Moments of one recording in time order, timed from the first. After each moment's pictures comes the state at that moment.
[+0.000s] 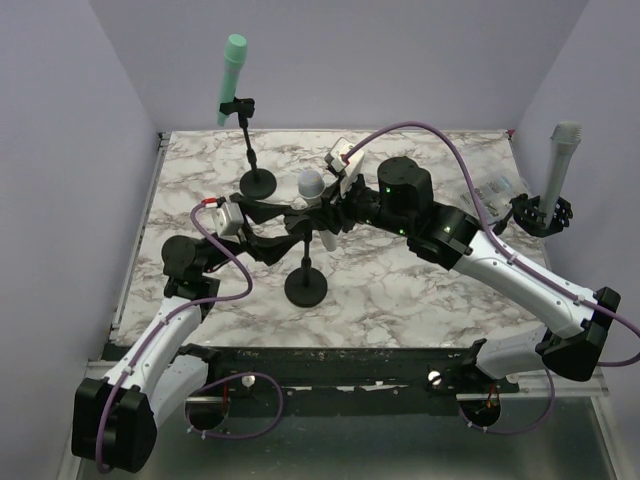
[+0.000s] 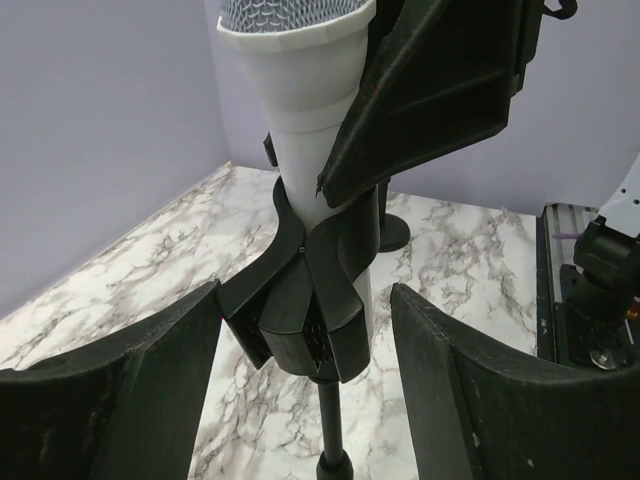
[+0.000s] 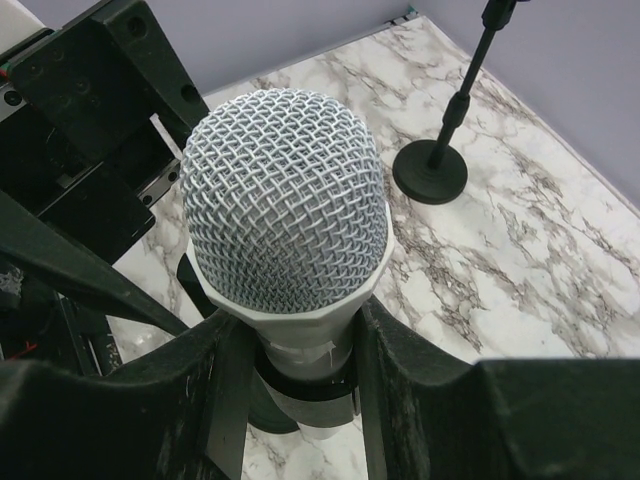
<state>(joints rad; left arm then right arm) -0.25 0.90 0.49 0.85 0.89 -0.32 0.94 1.36 1.44 -0.30 -0.09 -0.07</state>
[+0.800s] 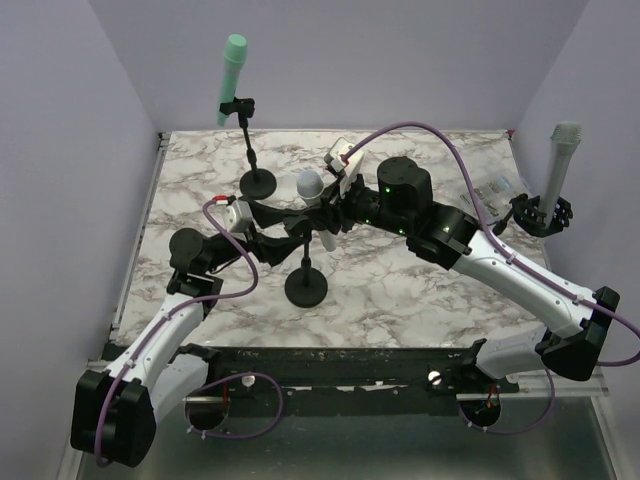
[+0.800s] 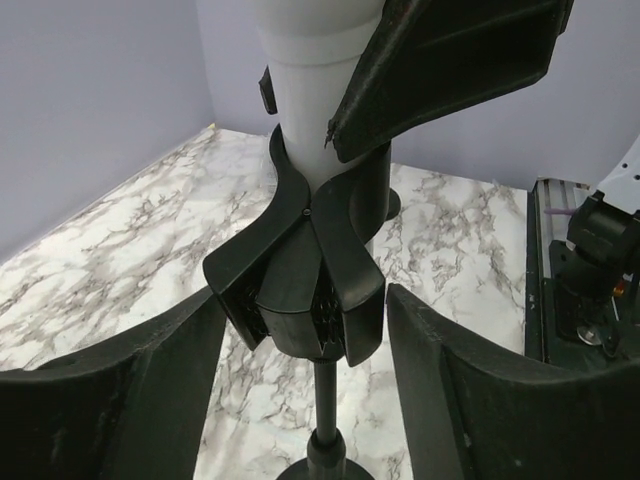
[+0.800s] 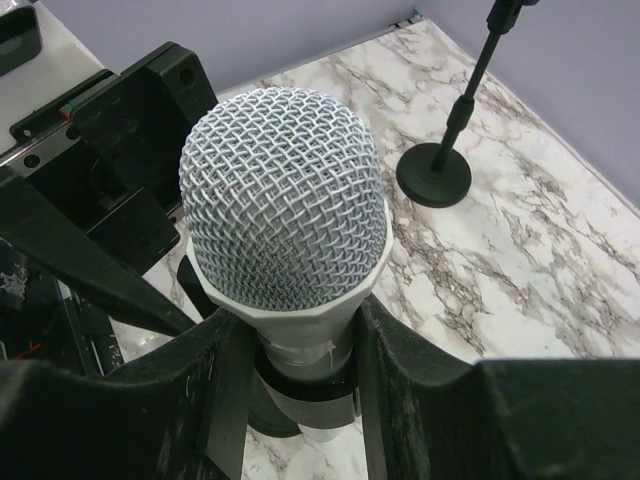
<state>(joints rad) -0.27 0.92 0.49 0.76 0.90 -0.27 0.94 1.36 1.44 -0.29 -0.10 -0.07</state>
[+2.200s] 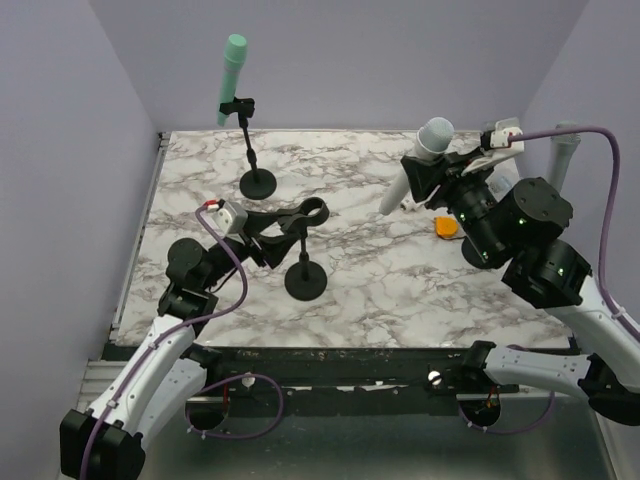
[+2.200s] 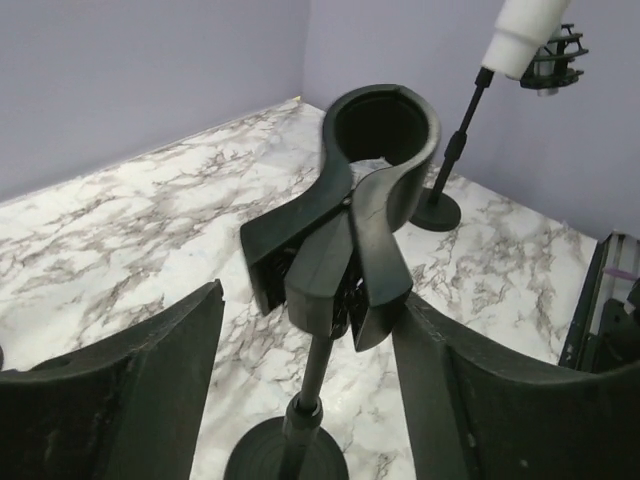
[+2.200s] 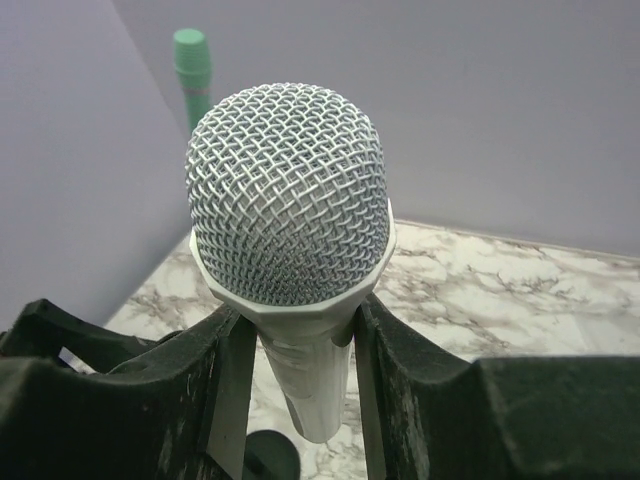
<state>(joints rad) -0.34 0.74 0.49 0.44 0.58 -0.24 0.94 1.01 1.45 -0.29 0.50 0.10</state>
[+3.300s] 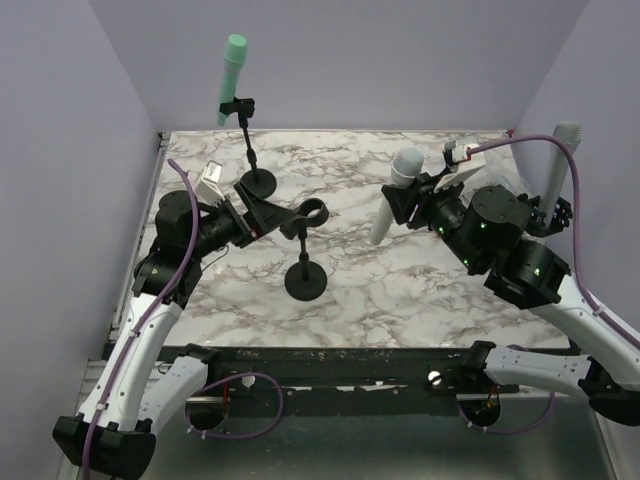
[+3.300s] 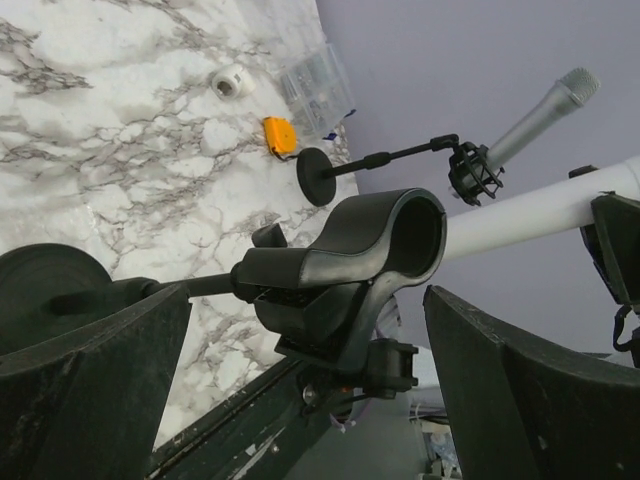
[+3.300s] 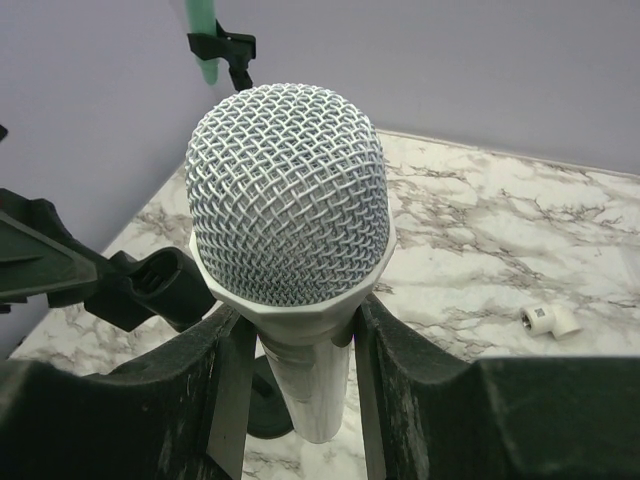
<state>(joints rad) -0.24 0.84 0.96 -0.36 0.54 -0.90 0.94 0.99 1.31 -0.37 0.45 0.20</state>
